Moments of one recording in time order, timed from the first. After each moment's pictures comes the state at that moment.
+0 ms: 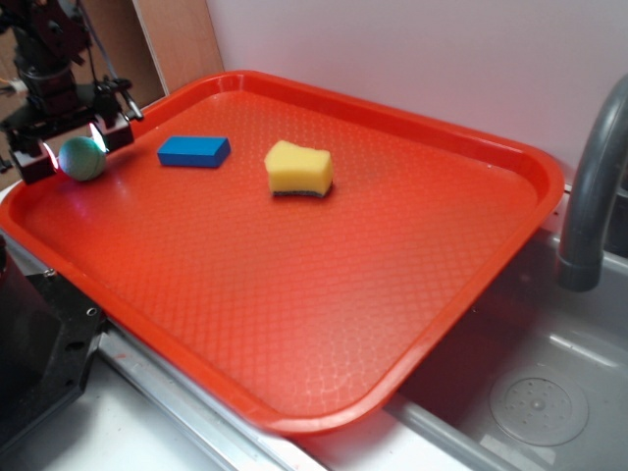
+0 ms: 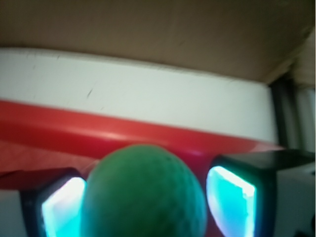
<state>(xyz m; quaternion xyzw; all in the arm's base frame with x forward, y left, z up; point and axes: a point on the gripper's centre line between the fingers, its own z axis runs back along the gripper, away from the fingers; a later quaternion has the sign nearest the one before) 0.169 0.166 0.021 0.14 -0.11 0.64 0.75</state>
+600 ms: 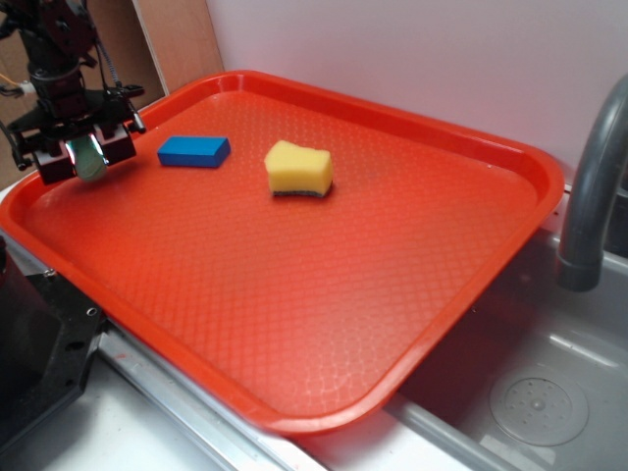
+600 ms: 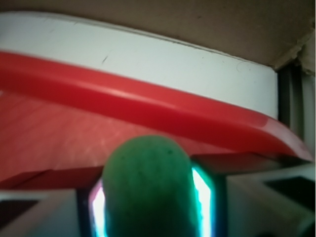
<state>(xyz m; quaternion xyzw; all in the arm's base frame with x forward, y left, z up) 0.170 0.145 0.035 0.09 -0.08 0.59 0.80</state>
